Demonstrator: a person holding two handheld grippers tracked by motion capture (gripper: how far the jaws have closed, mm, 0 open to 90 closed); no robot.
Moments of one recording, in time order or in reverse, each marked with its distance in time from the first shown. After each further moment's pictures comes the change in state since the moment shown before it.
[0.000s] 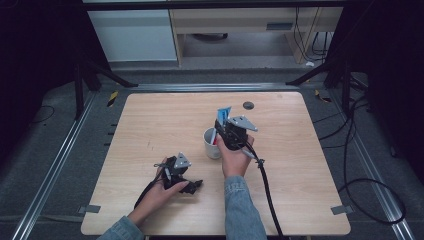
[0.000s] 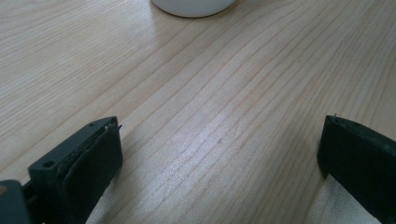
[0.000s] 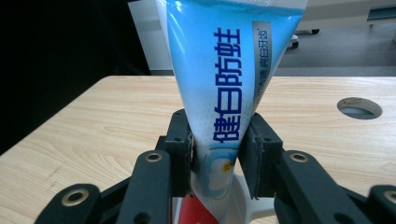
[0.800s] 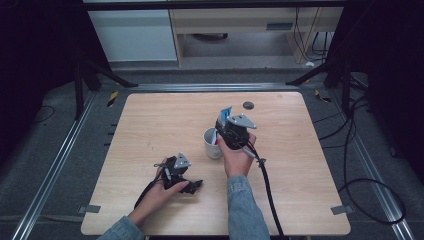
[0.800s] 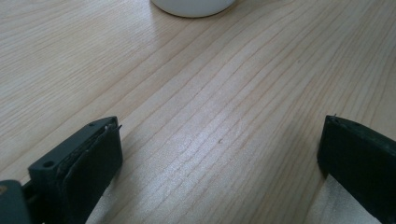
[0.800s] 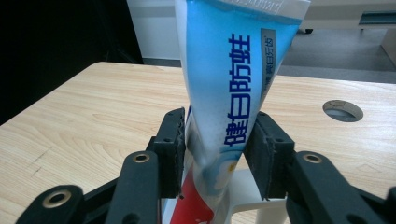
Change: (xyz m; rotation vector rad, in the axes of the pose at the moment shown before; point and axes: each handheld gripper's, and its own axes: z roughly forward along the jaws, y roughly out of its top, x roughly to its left) left arm 0.000 0.000 0.000 -0.003 0.000 -0.003; right arm -0.001 0.006 -0.003 0.037 -0.026 -0.069
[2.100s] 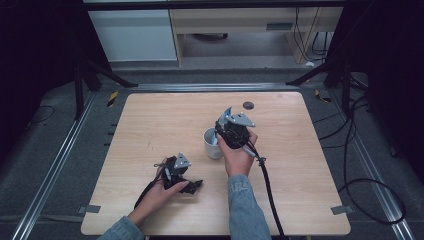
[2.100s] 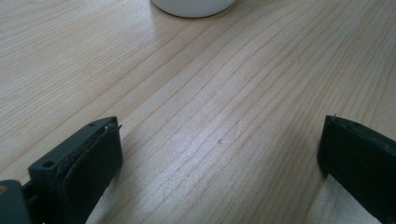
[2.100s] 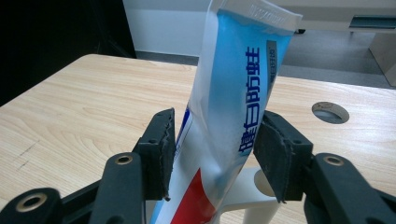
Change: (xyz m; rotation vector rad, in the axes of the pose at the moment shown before) left arm 0.000 0.000 0.000 0.000 0.000 0.000; right arm 0.001 0.005 -0.001 0.022 -0.031 -0.040
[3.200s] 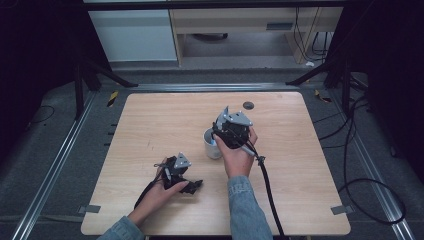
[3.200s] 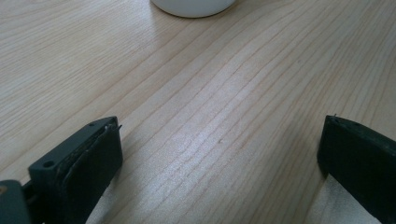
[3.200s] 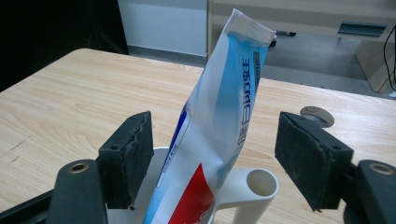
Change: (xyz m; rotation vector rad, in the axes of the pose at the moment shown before) left arm 0.000 0.000 0.000 0.000 0.001 0.002; right arm 0.006 0.008 -0.007 0.015 -0.035 -0.049
